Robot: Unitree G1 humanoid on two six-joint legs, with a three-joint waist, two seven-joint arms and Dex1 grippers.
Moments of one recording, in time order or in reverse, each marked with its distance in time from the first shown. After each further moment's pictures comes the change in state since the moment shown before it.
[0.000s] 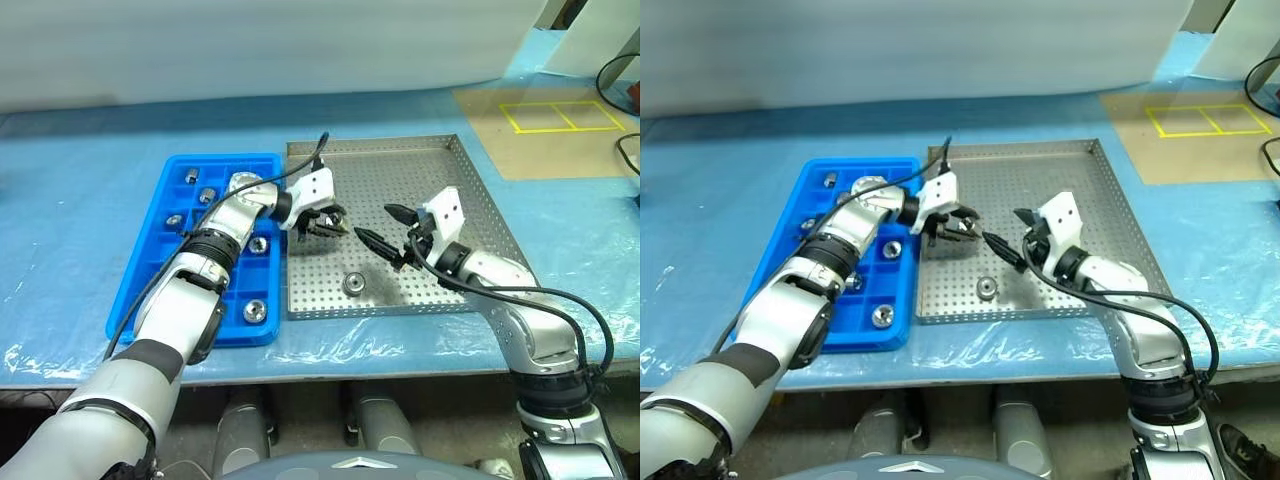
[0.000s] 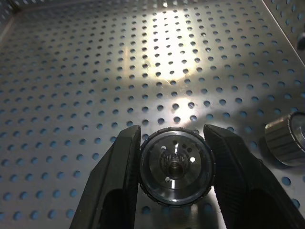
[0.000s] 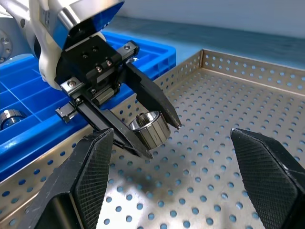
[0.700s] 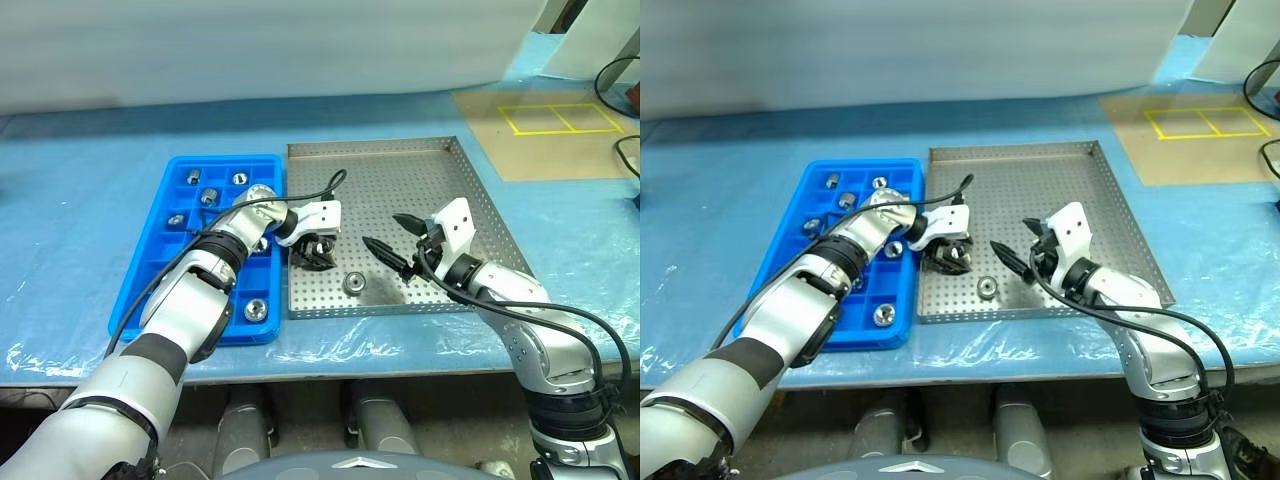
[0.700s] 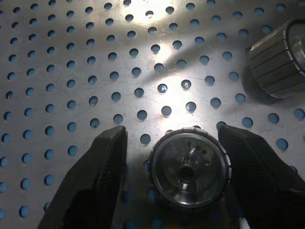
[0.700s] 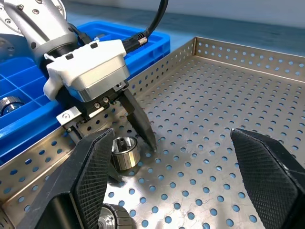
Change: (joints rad) left arm -0.047 -0.047 -0.161 0.202 0.147 -0.047 -0.012; right arm 0.131 -0.019 -0.031 -0.118 0.006 0.055 -0.046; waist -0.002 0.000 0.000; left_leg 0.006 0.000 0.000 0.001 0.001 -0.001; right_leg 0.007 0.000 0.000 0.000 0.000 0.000
